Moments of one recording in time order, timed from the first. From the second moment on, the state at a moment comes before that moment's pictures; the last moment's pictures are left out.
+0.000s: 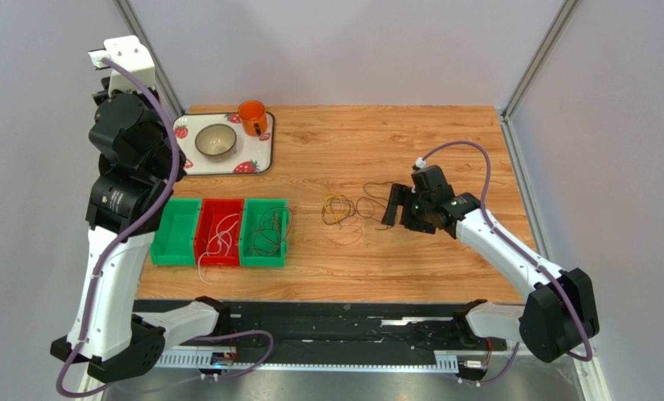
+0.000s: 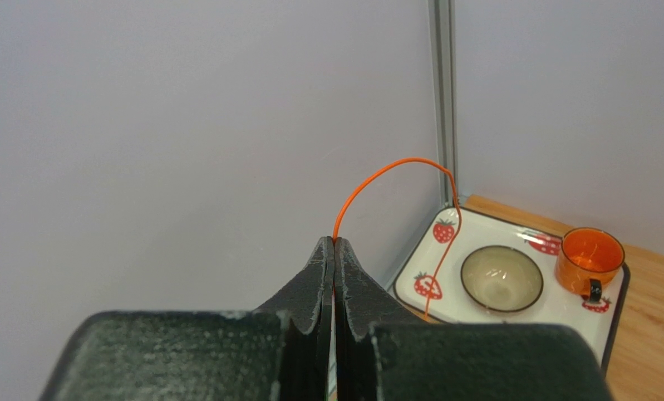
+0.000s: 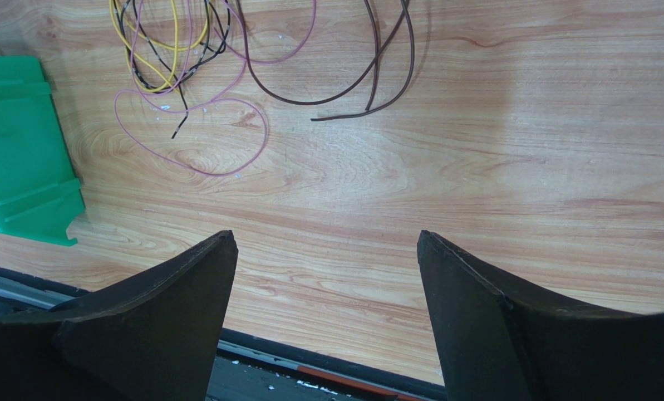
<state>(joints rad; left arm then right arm) -0.39 1.13 1.82 -0.51 -1.02 0.37 0.46 1.24 0.90 -0.60 -0.05 0.59</state>
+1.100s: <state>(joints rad) -0.17 0.98 1.27 -0.70 -0.70 -0.11 0.46 1.29 0.90 -0.57 -0.06 0.59</state>
